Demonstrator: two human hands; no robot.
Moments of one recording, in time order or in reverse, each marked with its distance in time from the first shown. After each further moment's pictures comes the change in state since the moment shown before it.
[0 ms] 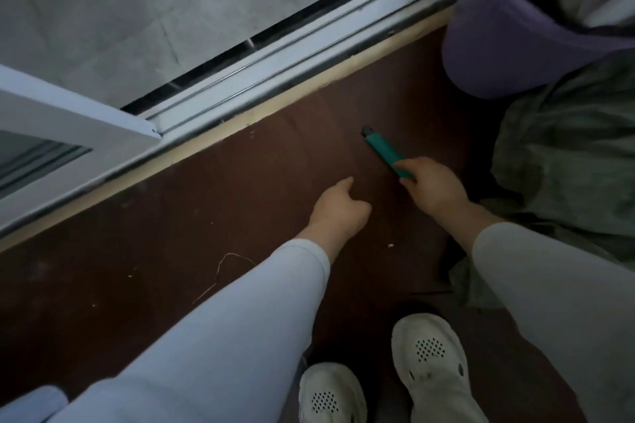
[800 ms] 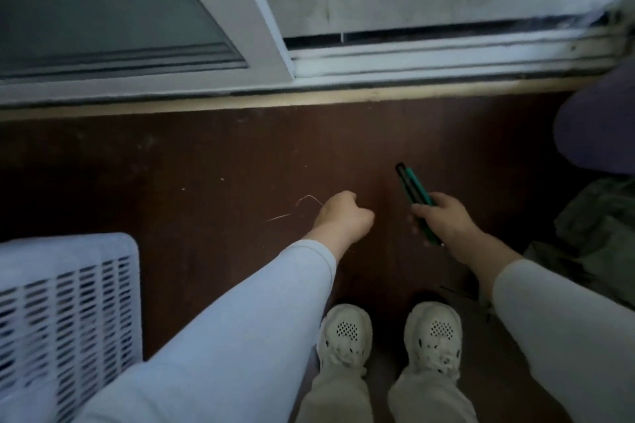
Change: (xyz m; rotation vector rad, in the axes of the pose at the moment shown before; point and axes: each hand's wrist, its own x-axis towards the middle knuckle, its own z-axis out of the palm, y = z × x) left_hand -0.122 -0.109 -0.104 -0.259 0.092 -0.176; right_hand -0.102 -0.163 0.017 0.431 -0.297 0.331
